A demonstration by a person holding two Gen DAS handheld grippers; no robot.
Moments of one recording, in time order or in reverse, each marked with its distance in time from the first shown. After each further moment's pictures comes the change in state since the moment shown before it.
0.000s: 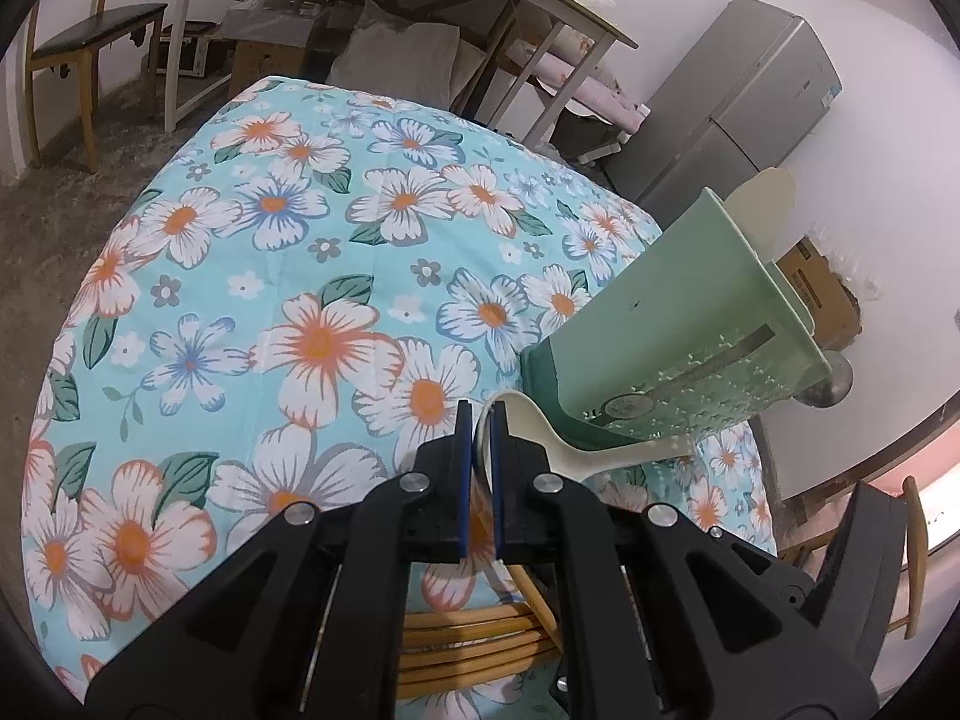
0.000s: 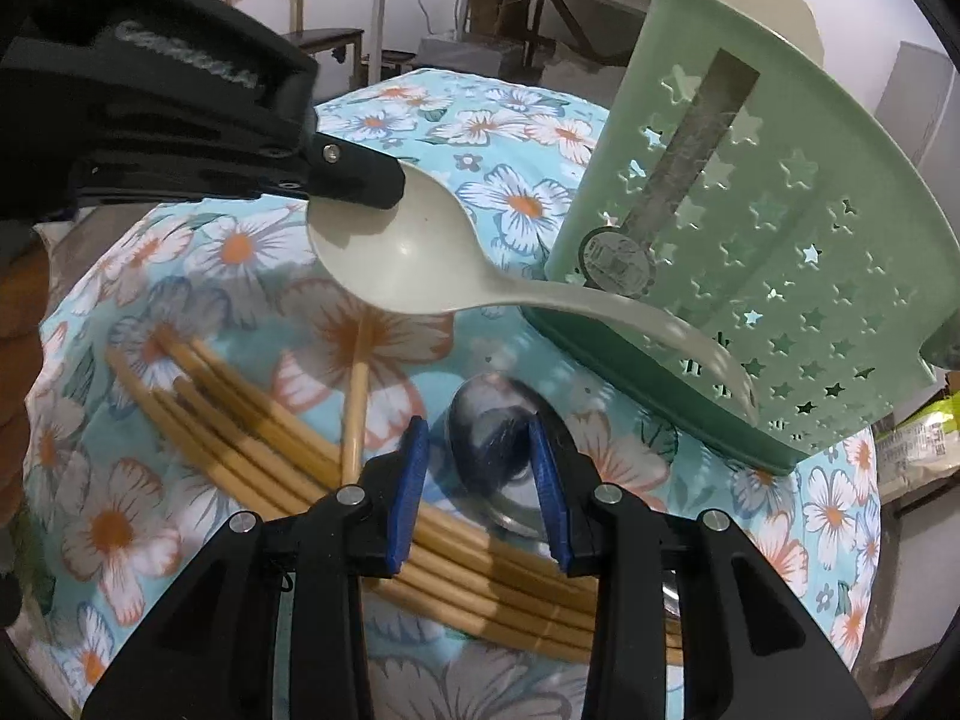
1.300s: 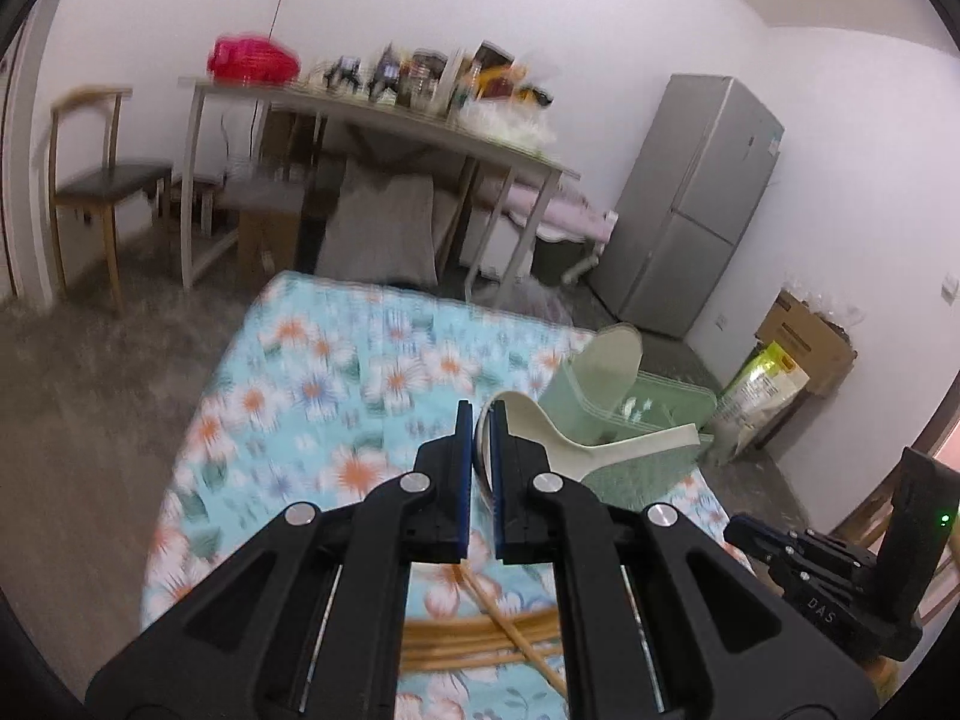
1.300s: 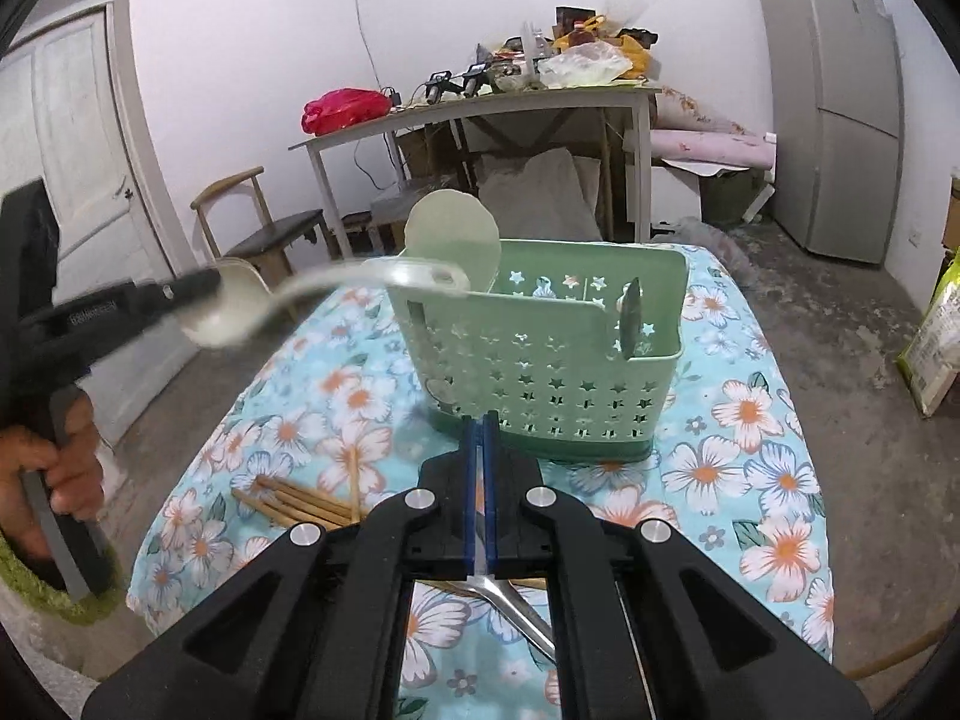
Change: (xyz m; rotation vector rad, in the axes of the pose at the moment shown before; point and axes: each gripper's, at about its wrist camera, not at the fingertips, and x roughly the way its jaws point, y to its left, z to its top) left arm -0.130 -0.044 0.000 0.174 -0.365 0.039; right arm -0.136 -0.109 -0.038 0.348 -0.295 0.144
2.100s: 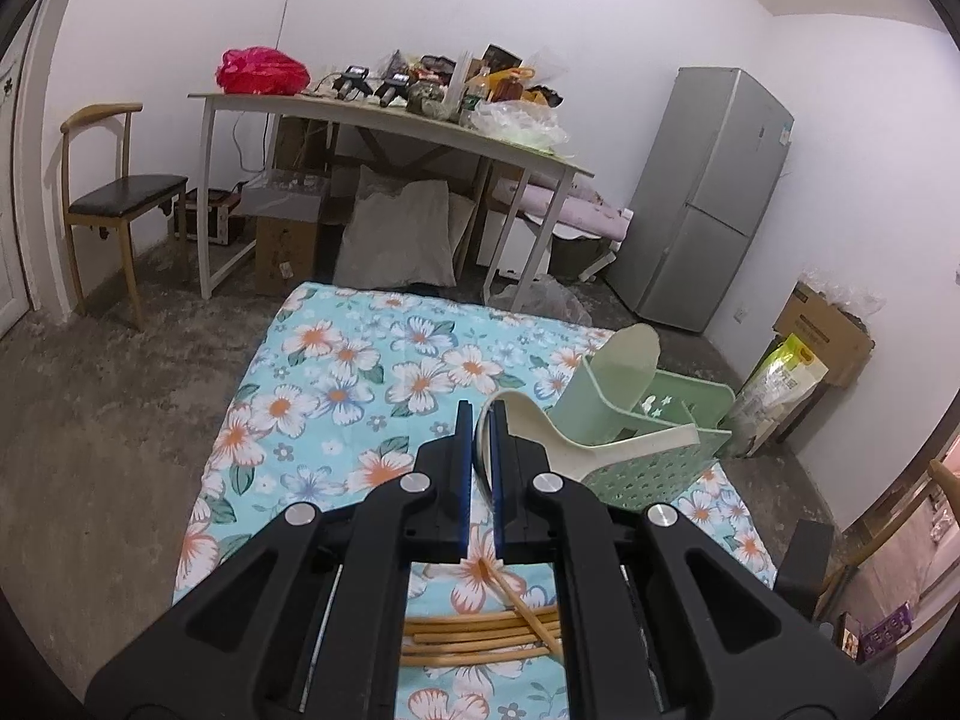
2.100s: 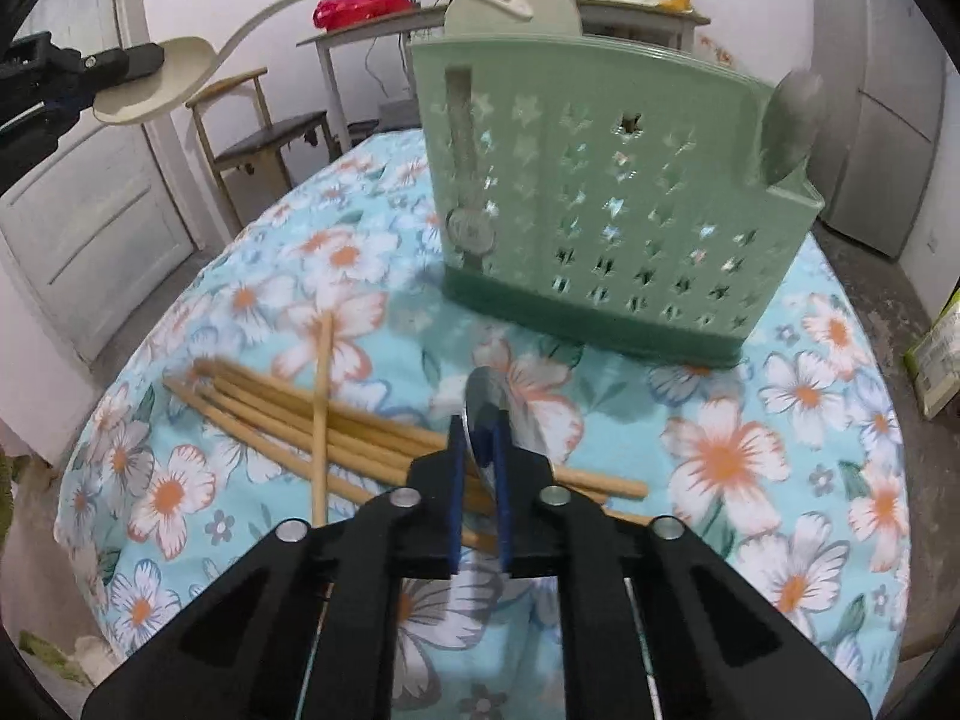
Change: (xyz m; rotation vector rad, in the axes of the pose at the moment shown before) left arm -0.003 0.002 -0.004 0.017 0.013 0.042; right arm 0.087 0.025 -0.055 -0.088 0.164 -0.045
